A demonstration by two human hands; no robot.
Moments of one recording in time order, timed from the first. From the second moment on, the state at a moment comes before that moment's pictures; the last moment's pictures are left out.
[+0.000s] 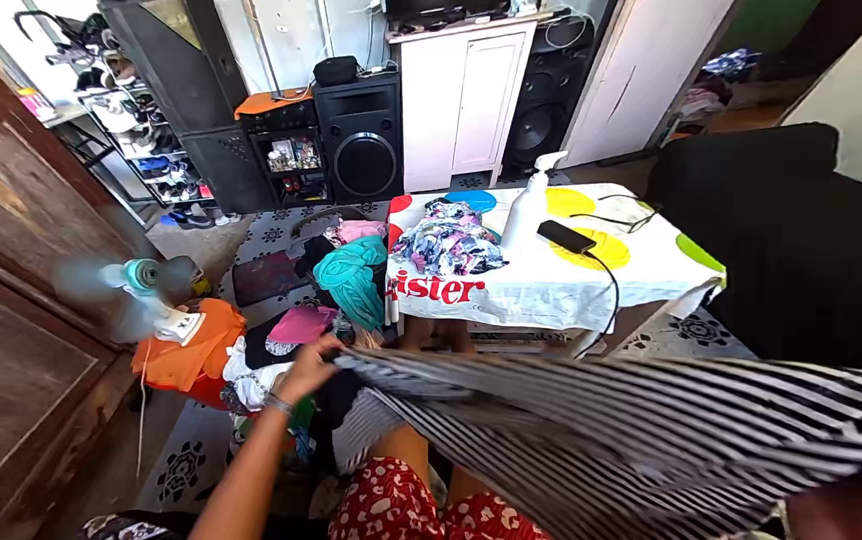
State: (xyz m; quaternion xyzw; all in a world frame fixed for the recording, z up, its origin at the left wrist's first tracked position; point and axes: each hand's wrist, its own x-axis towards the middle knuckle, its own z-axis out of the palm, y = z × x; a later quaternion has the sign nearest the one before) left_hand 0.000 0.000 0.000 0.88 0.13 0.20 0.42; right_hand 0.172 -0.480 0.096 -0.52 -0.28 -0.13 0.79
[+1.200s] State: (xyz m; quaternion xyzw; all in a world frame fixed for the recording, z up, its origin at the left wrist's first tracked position) left_hand -0.110 -0.099 -0.040 0.83 0.05 0.11 0.54; right_hand 0.059 -0.332 -0.079 -0.85 -0.44 0.22 0.21
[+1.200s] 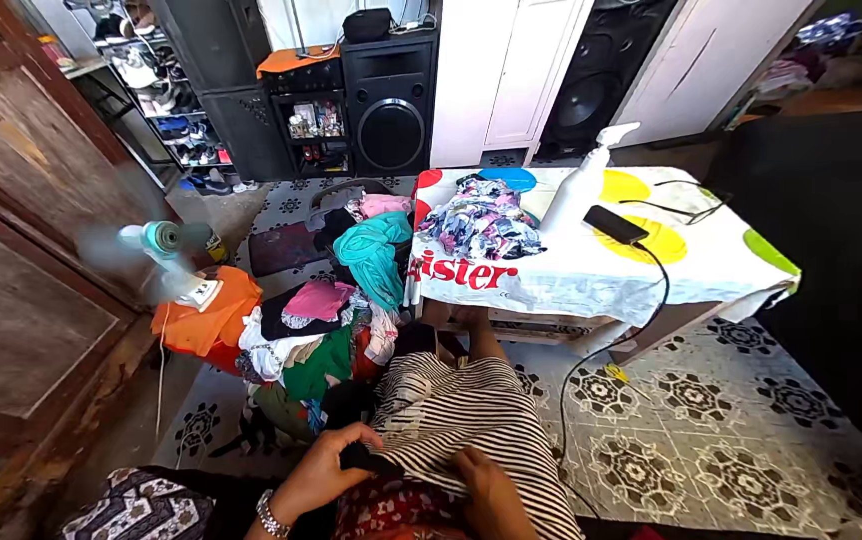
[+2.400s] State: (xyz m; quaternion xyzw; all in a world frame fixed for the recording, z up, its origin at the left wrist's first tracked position) left_hand -0.017 -0.088 -0.107 0.85 0.20 -0.11 0.48; right_hand 0.188 -0.343 -0.104 -0.89 -0.29 0.22 0.26
